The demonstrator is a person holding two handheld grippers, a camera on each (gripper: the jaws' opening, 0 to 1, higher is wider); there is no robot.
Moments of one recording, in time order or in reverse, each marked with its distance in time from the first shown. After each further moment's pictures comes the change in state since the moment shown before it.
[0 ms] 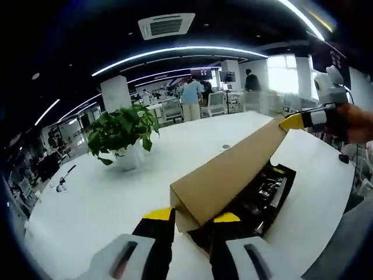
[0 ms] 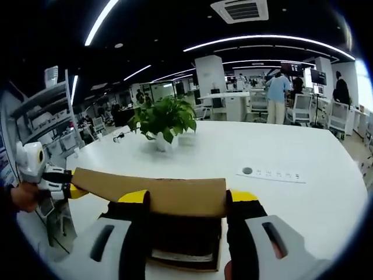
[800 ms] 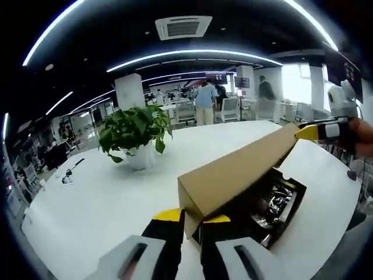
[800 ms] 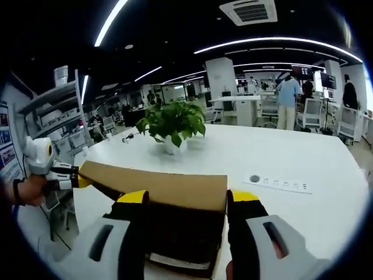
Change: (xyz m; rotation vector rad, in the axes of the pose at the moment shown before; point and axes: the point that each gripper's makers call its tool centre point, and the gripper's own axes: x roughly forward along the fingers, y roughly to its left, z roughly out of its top) left arm 0.006 0.018 0.012 -0.088 -0.020 0.066; right arm 0.003 0.003 0.009 -0.059 -0.007 0.105
